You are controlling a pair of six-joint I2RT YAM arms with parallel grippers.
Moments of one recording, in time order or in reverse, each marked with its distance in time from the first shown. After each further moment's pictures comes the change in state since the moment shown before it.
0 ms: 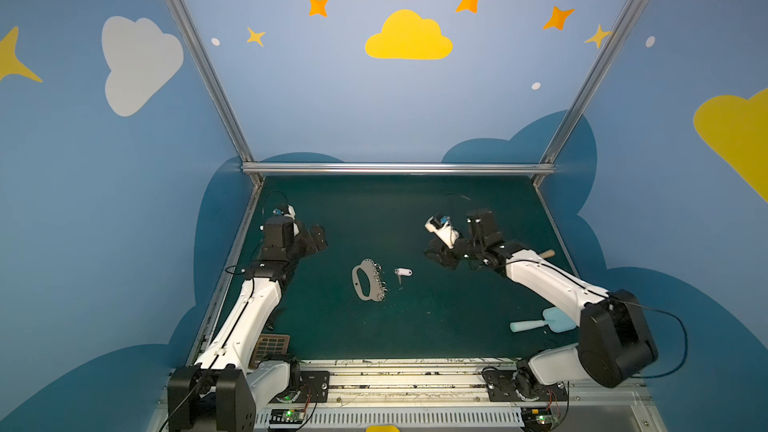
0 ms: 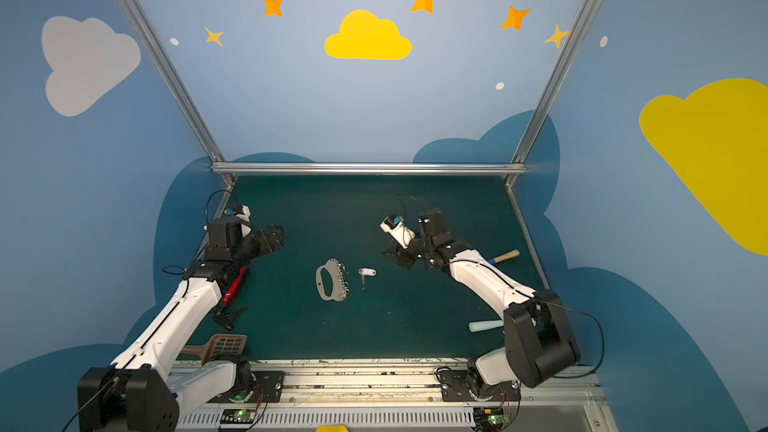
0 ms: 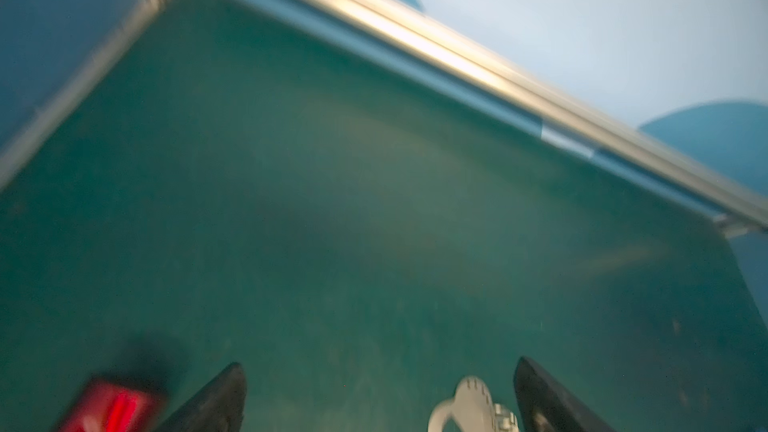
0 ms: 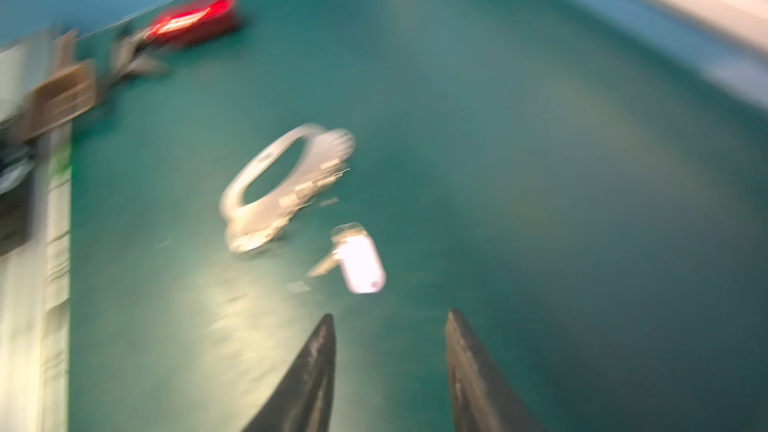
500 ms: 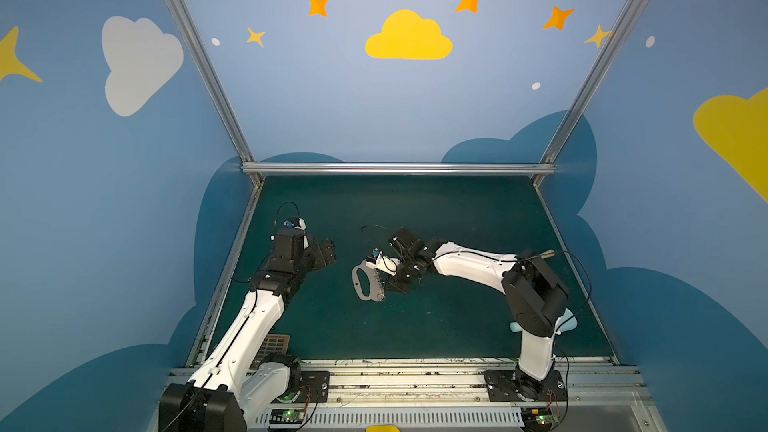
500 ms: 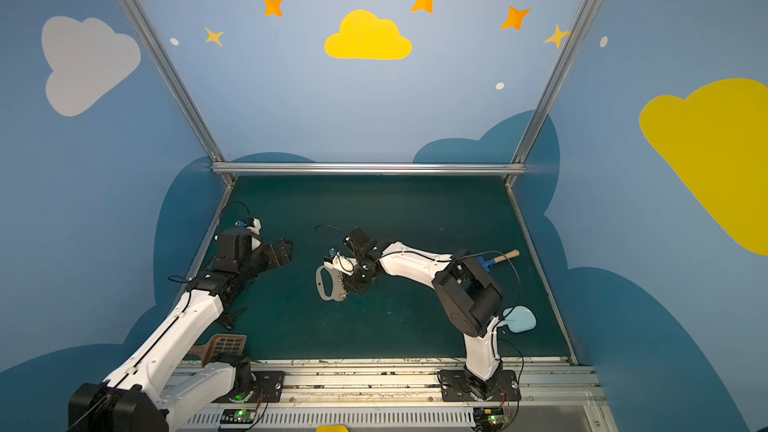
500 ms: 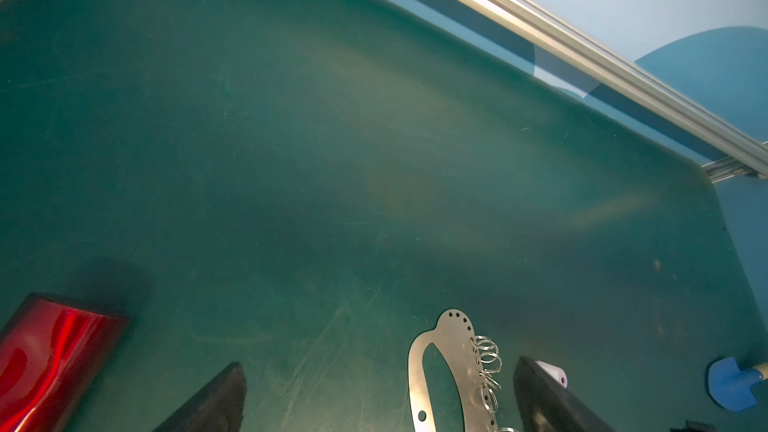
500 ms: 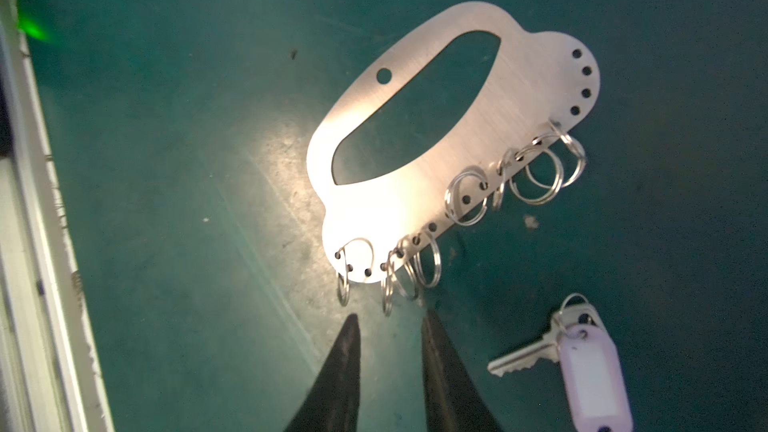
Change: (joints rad) left arm -0.092 -0.049 -0.034 -0.059 -0.028 -0.034; right arm 0.347 0.436 0.388 -0.310 0.260 0.064
